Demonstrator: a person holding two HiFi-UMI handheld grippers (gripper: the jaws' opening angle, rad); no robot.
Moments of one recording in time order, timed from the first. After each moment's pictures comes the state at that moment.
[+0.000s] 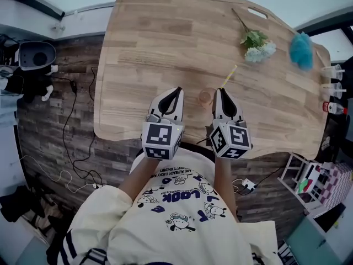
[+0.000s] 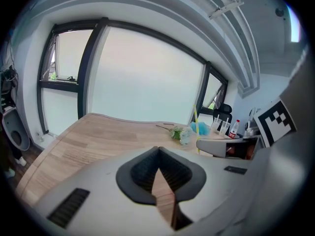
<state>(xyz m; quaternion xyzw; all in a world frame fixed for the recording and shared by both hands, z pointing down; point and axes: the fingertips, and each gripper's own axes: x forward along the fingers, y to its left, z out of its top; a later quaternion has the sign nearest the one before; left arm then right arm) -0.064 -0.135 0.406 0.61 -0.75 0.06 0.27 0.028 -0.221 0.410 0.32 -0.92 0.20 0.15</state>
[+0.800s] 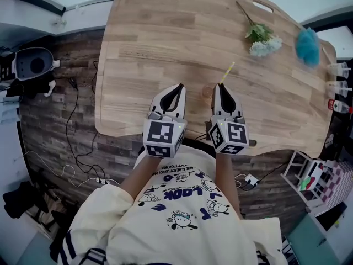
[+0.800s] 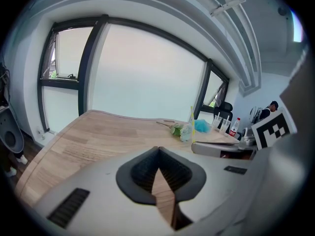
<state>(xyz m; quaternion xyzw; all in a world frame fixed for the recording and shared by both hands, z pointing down) -0.063 -0.132 0.415 0.60 -0.75 0.07 0.28 0.020 -0.215 0.429 0.30 -0.92 0.19 0.14</state>
